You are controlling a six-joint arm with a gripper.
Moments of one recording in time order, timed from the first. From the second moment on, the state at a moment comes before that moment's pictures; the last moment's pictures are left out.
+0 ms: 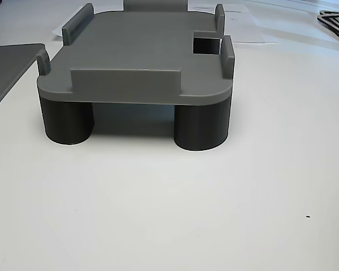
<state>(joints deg) 80.3 87.5 99.8 79.2 -1.1 -46.9</state>
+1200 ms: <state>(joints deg) 78.5 85.3 102.7 76.6 -5.3 -51.8</state>
